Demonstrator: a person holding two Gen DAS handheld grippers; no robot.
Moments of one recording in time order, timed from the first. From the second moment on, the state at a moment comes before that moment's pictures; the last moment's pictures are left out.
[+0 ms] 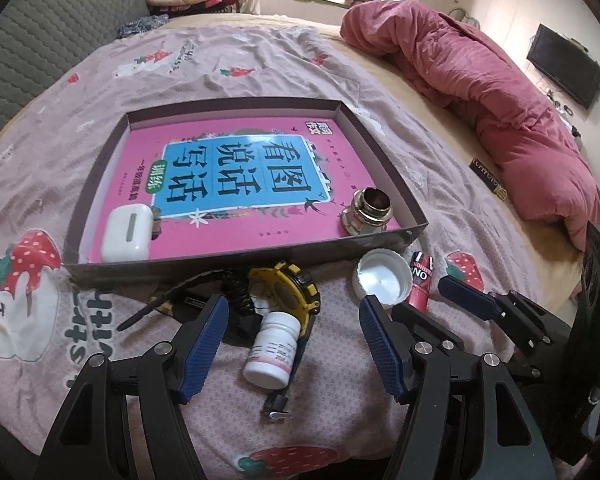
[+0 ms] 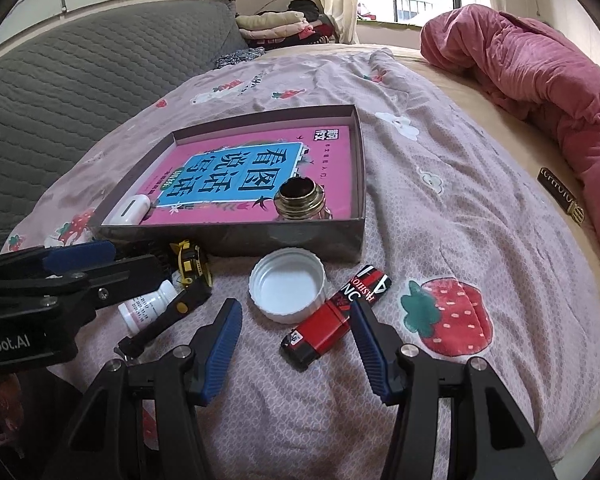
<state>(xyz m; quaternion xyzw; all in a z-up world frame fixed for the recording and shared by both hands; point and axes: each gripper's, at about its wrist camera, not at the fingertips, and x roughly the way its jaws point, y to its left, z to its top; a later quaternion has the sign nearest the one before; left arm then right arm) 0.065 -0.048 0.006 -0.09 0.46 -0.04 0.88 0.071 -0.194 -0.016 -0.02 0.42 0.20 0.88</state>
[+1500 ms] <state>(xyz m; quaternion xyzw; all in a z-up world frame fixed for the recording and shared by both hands) 0.124 -0.057 -0.038 -0.10 0.54 -0.01 0.83 0.082 -0.179 -0.029 -0.07 0.42 0.20 0.88</state>
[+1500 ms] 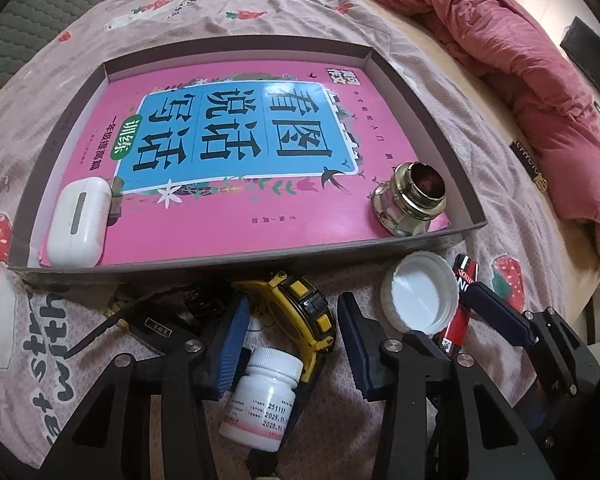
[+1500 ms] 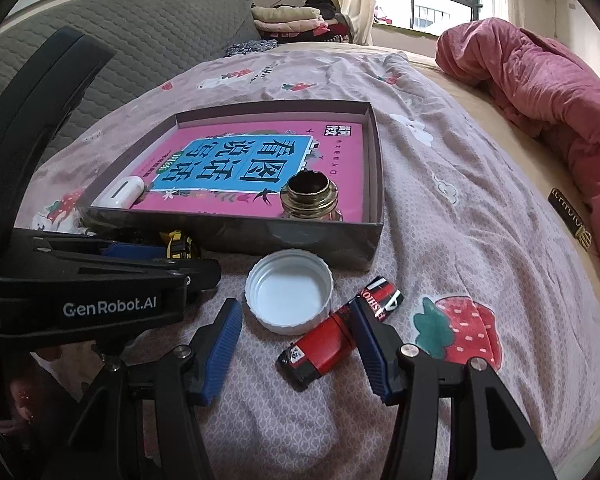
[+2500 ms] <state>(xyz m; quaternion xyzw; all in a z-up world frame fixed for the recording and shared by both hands) 0.134 -0.062 -0.047 -0.09 0.56 0.00 0.82 0.094 -0.165 -0.039 -0.11 0.39 0.24 0.88</state>
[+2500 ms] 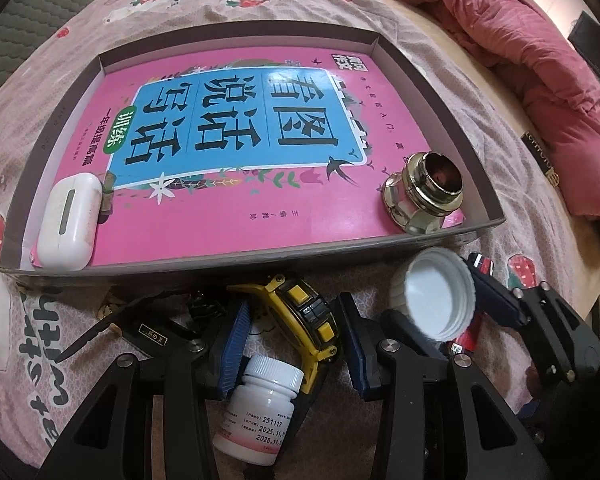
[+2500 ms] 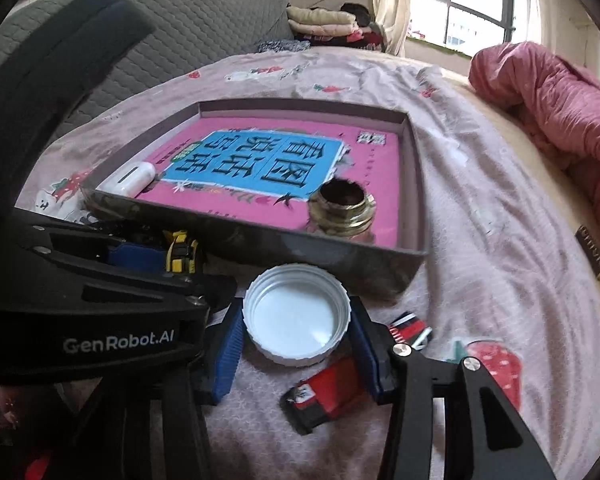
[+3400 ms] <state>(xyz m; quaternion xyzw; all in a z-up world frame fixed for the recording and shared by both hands) 0.127 -0.059 -0.040 -0.11 0.56 0.03 0.82 0.089 -0.191 -0.022 -0.08 0.37 0.22 0.90</state>
